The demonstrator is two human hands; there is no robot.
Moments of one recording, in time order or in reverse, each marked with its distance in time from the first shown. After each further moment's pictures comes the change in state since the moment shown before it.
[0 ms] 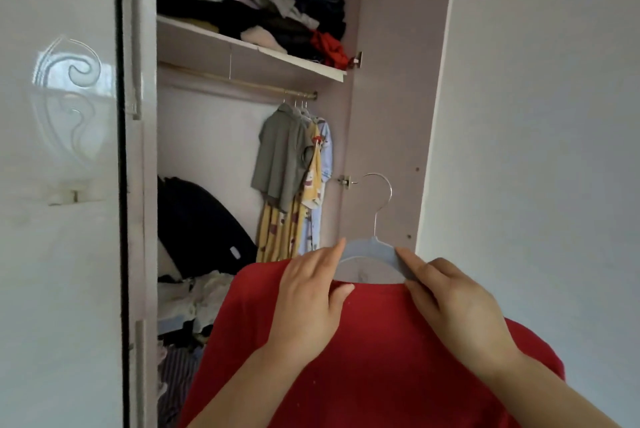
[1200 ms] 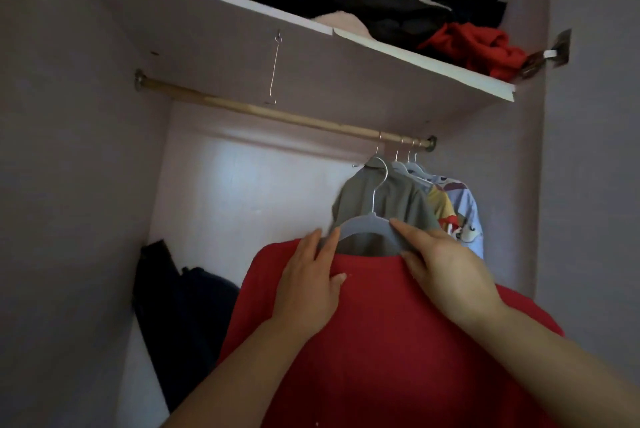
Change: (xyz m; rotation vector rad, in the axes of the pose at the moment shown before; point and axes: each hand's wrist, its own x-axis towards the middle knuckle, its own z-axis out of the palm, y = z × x) left_hand 0.403 -0.497 0.227 0.299 0.027 -0.229; right_hand 0.575 0.065 0.441 0.134 0.052 -0.288
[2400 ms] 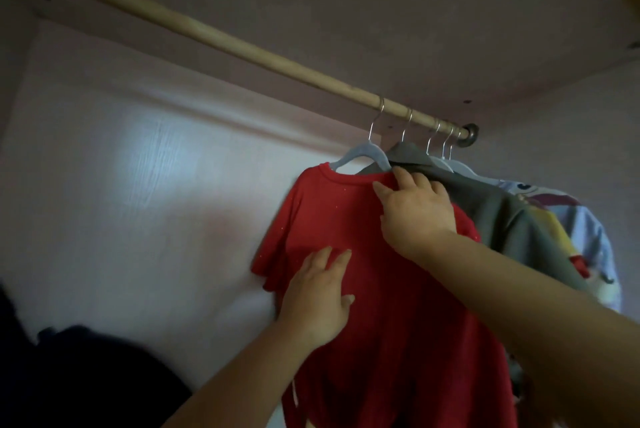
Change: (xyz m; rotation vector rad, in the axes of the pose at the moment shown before) left_hand 0.197 -0.144 0.175 -0.039 -0.188 0.116; right_hand 0.248 0.050 0.183 -0.624 -0.066 0.141
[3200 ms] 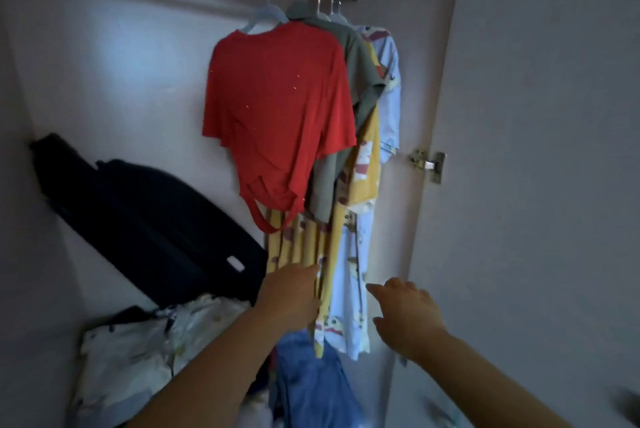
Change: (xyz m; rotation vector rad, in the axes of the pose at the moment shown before) left_hand -0.345 0.211 -0.004 0.097 -0.680 -0.104; right_hand -0.485 0.087 -0.066 0.346 -0.798 0.019
